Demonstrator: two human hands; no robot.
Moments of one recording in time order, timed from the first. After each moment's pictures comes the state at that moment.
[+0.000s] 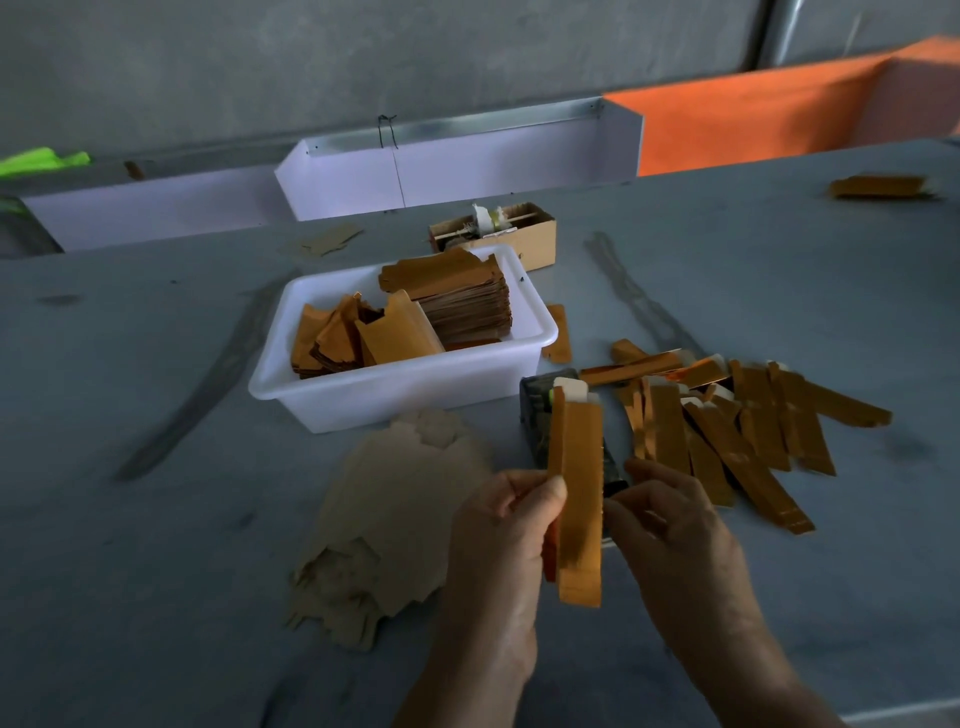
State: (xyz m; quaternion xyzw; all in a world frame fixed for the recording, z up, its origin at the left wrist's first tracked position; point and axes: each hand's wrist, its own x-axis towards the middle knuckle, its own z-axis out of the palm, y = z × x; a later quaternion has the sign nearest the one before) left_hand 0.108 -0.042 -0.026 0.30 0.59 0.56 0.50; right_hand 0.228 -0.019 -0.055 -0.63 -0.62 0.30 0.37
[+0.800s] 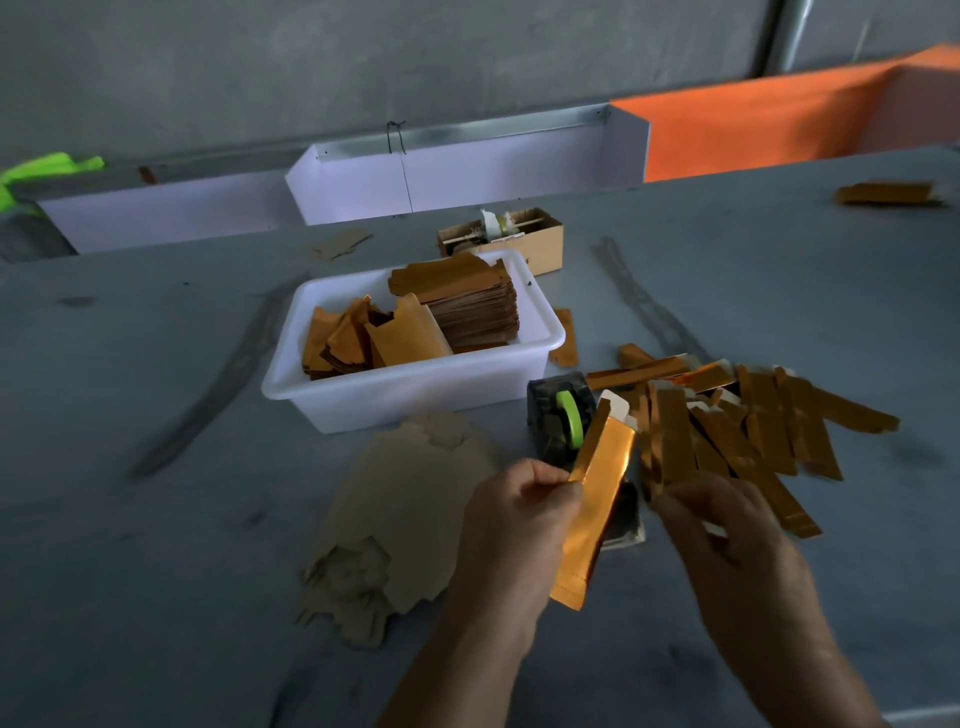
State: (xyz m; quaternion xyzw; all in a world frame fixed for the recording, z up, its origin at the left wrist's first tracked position) left_hand 0.104 -0.039 -0.009 0.43 0.66 0.43 0.44; right_hand 0.250 -0.030 -0.042 -0.60 -0.61 0.28 0.43
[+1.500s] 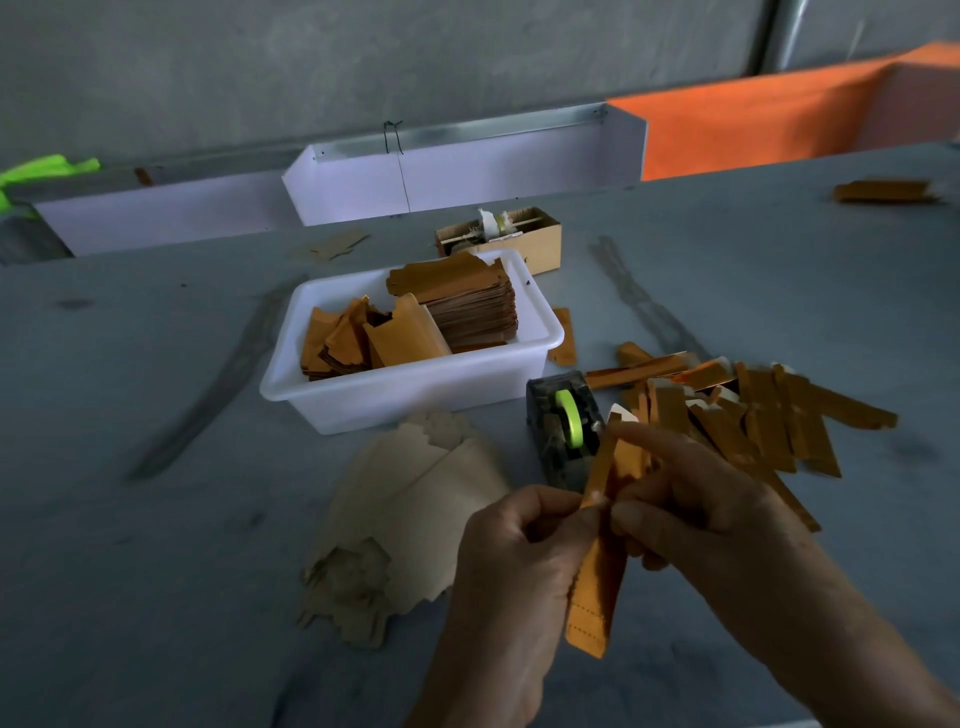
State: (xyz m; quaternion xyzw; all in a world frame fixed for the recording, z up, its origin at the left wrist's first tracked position) left_hand 0.107 -0.066 -0.001 0.40 0.58 0.51 0.49; right_hand 0.242 -0.033 0.009 -0.48 -0.67 0.44 0.36
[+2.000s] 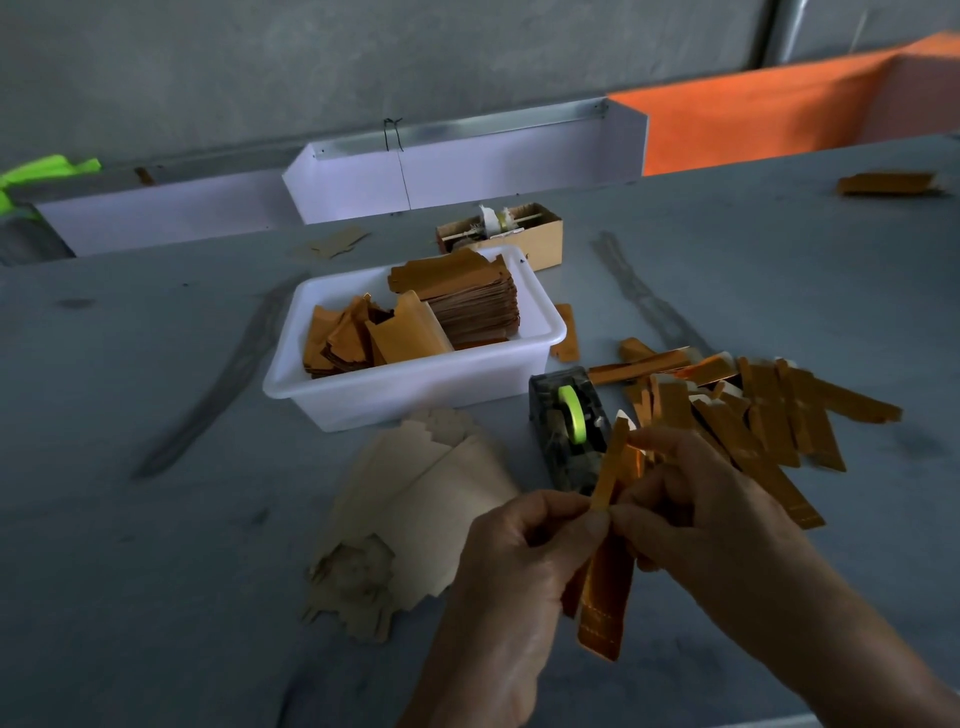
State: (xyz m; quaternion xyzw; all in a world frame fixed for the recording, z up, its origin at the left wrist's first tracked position) left_hand 0.100 -0.067 -0.007 0.40 0.56 0.48 0.54; right_hand 0.239 -0.029 0.001 -0.52 -0.68 0.40 0.34
